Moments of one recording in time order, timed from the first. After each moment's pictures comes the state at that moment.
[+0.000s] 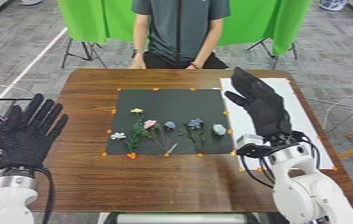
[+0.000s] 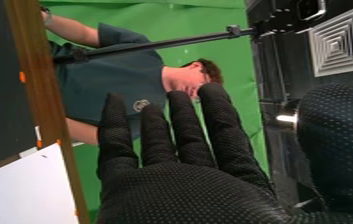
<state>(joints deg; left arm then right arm) 130.8 -54.5 -101.9 -127.7 4.2 14.1 21.7 -109.0 -68.8 85.4 -122.2 -63.0 1.4 -2.8</state>
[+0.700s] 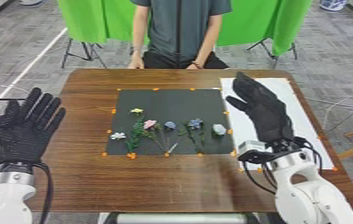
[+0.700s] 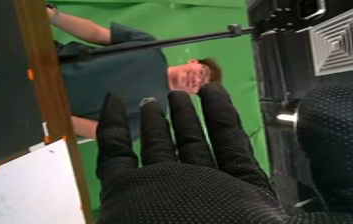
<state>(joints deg) 129.5 -54.3 -102.5 -126.9 5.1 11.9 21.4 -111.9 -67.7 86.0 -122.8 -62.2 1.5 -4.7</state>
